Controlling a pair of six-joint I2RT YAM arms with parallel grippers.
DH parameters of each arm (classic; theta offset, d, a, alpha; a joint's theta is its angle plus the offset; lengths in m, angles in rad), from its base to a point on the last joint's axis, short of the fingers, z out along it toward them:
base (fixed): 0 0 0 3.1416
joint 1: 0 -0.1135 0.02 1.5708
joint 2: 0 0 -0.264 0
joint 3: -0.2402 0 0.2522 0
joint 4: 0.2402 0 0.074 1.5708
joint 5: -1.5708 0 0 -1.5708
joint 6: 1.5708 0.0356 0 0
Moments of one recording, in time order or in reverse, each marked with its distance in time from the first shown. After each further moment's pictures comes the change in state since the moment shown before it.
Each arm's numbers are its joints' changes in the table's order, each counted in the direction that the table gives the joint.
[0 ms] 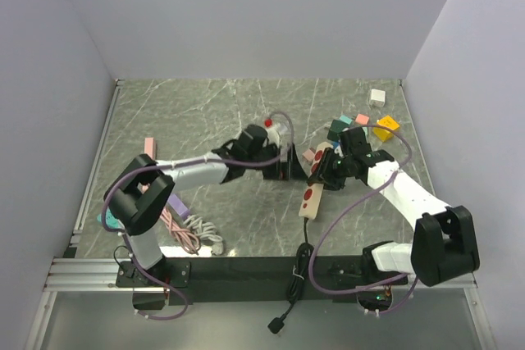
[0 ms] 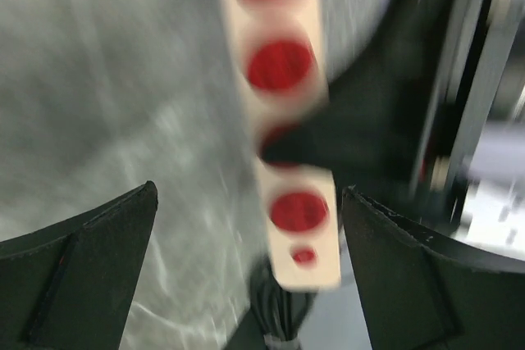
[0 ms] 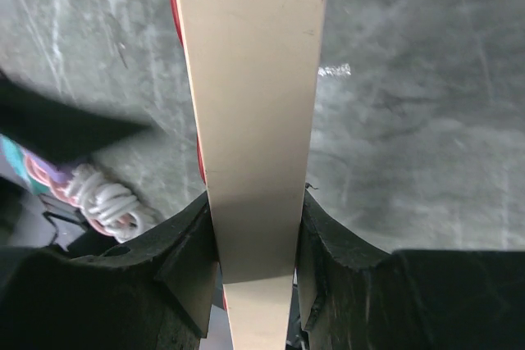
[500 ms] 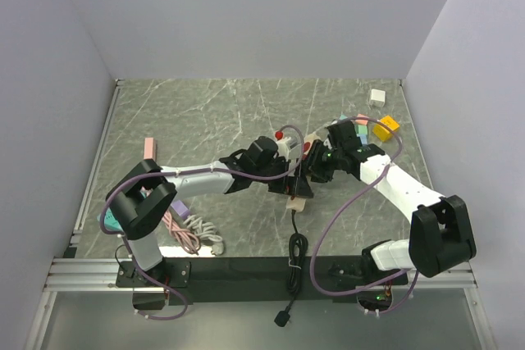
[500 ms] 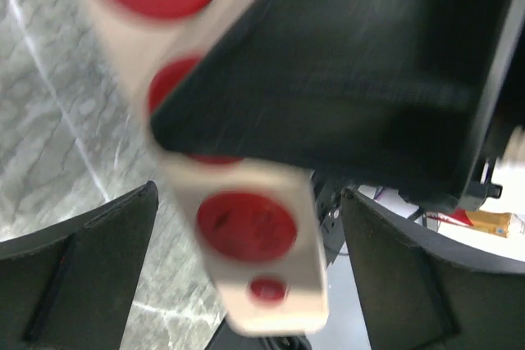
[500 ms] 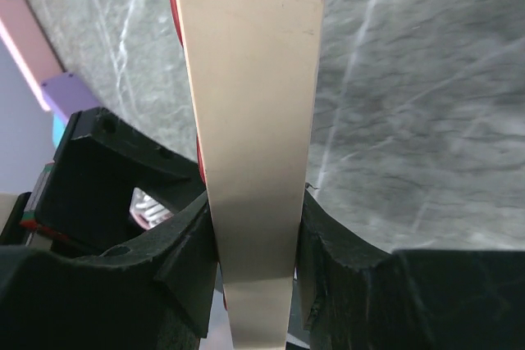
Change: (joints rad) left arm 0.142 -0.033 0.066 0.024 0.030 0.041; right arm -0.078 0.084 -0.079 -0.093 0.040 0.087
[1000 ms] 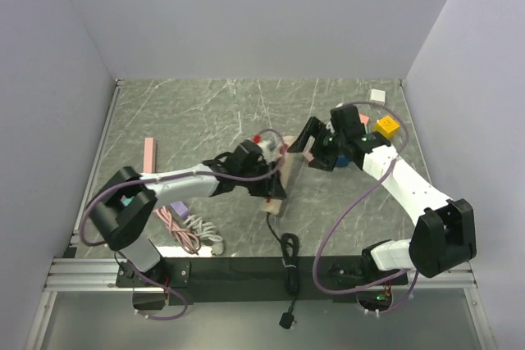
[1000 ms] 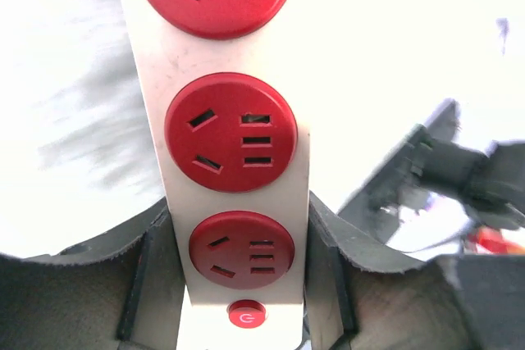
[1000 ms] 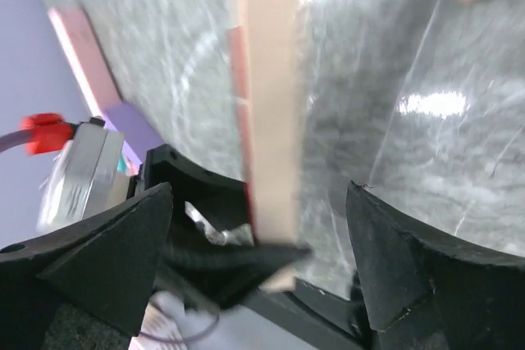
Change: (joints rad) left arm -0.037 -0.105 0.085 0.153 0.137 0.015; right arm -0.009 -0.001 -0.144 0.048 -0.042 0.054
